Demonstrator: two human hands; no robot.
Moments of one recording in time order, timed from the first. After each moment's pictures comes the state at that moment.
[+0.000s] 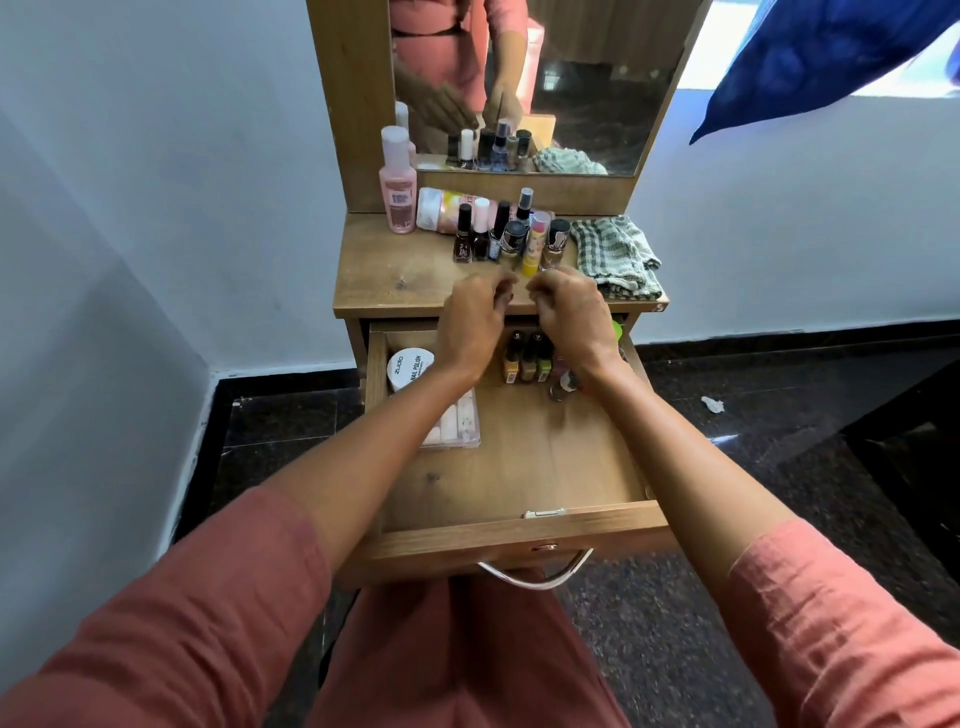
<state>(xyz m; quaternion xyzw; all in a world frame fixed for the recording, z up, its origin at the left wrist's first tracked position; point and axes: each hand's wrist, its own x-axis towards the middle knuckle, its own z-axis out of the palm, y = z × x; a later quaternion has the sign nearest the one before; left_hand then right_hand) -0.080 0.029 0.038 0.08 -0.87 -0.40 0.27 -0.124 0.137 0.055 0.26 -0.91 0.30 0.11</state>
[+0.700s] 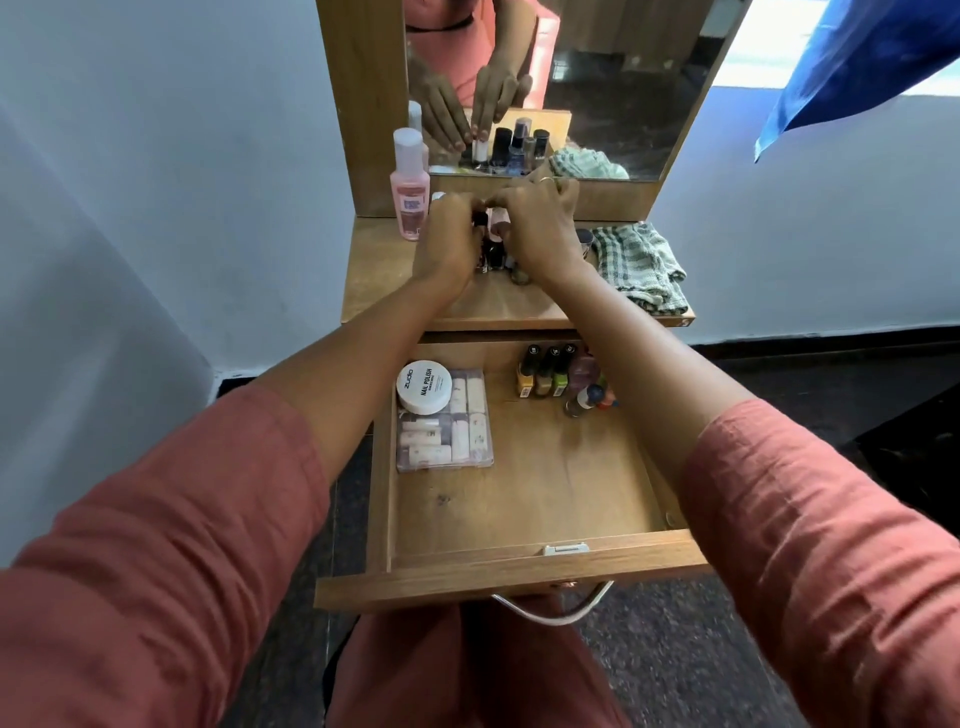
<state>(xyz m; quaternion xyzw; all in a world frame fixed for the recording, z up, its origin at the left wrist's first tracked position) -0.138 -0.034 0.084 0.12 -0.90 -0.34 0.23 -0.186 0.057 0.097 0.31 -0.93 0.12 0.17</state>
